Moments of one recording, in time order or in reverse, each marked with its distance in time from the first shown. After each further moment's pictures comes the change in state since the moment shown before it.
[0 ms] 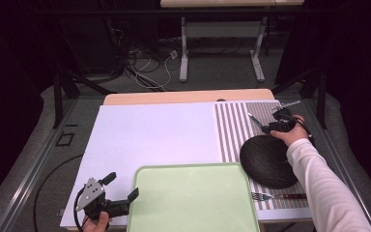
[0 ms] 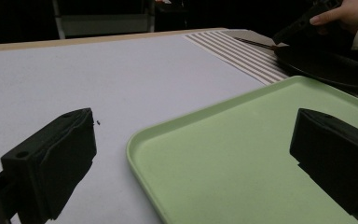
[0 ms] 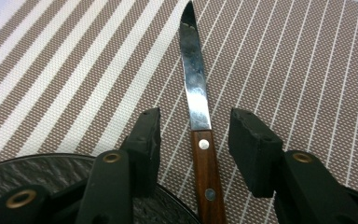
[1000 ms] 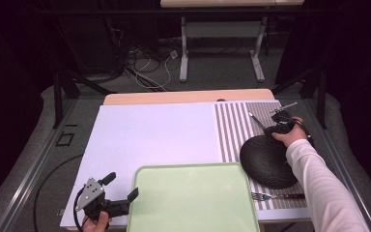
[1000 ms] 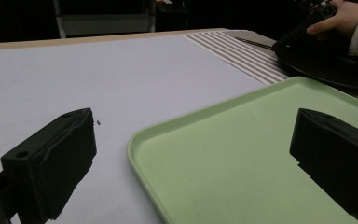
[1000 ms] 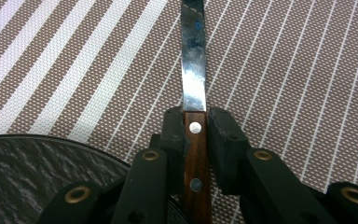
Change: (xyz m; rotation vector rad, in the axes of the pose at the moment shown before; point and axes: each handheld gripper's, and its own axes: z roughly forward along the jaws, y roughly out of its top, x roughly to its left) left arm 0.001 -0.001 0.000 -0.003 0.002 -0.008; right arm -0.005 -0.006 0.012 0.076 0.006 -0.006
